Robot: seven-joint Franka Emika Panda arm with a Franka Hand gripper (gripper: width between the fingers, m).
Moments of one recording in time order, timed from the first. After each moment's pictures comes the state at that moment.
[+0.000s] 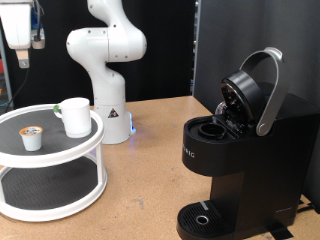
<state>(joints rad) -0.11 -0.52 -0.41 -2.34 -0.22 1.86 -1.22</state>
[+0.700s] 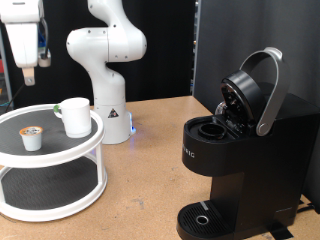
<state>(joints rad) -0.12 -0.51 -0.42 -2.44 -0.22 2.00 -1.25</state>
